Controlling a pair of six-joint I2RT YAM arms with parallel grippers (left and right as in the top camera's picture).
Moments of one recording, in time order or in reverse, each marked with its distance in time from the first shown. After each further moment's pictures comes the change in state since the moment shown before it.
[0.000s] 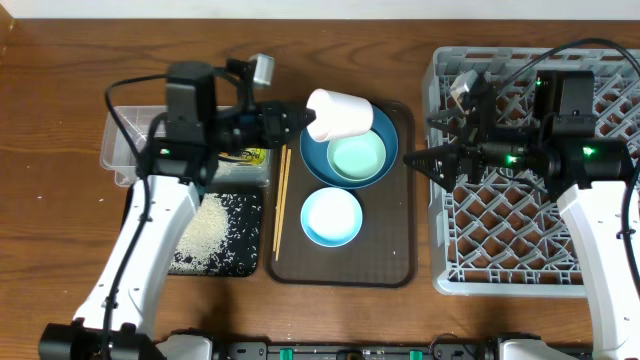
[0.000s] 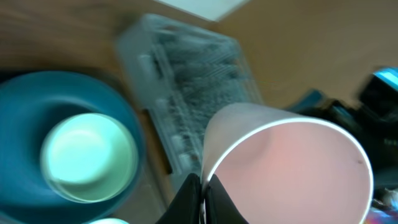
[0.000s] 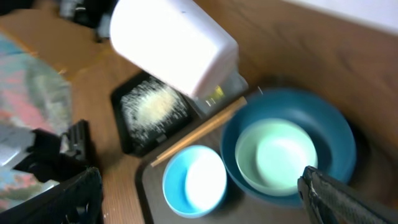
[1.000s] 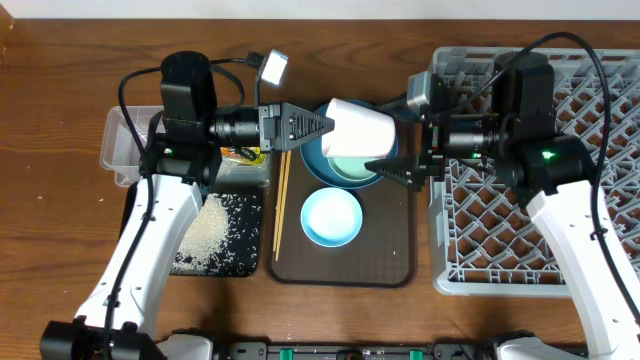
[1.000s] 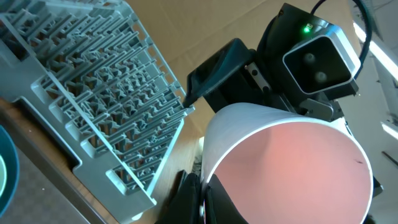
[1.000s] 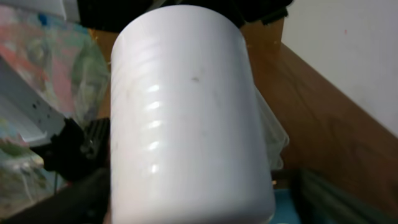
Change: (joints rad) left arm -0.028 0.003 0.000 0.219 0.349 -0.179; right arm 0.201 0.008 0.002 0.297 -0.114 -0.030
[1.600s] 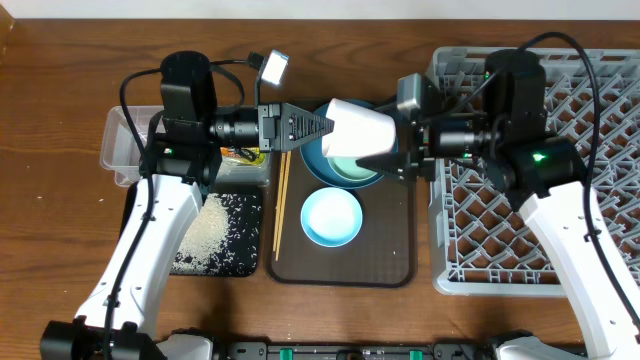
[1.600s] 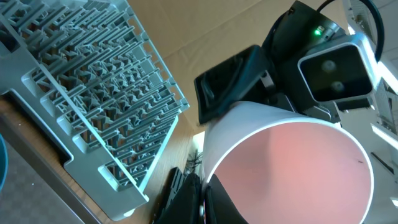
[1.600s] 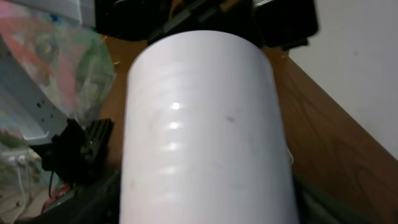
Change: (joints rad) left arm 0.000 0.000 0.000 0.000 0.016 -0.029; right arm 0.042 0.000 0.000 0.065 -0.005 0.003
